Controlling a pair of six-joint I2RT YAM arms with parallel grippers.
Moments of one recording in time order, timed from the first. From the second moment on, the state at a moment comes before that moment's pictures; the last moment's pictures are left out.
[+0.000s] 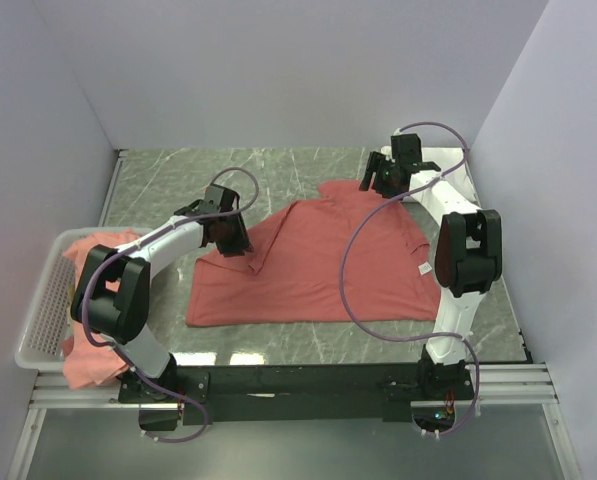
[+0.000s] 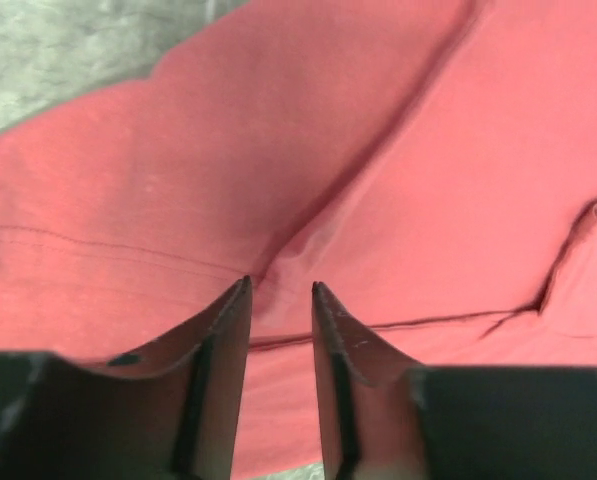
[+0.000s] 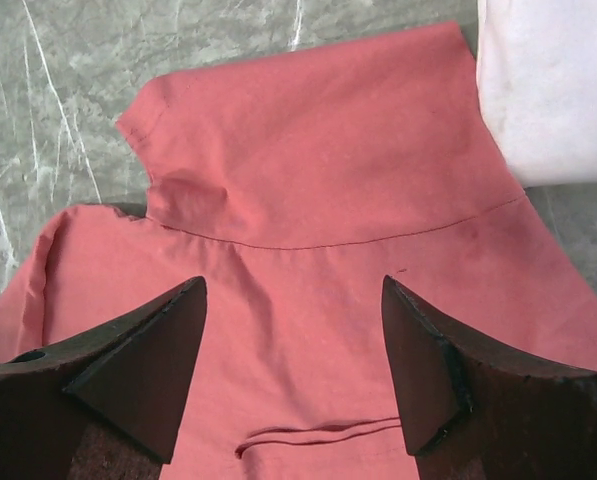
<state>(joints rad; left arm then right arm) -0.37 1.64 1.07 -0.45 0.10 -0.69 0.12 1.97 1.56 -0.42 -0.10 0.37</state>
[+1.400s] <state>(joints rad) -0.41 1.72 1.07 -0.46 0.13 -0.67 0.04 2.14 1.73 -0.47 -0.11 0.35</state>
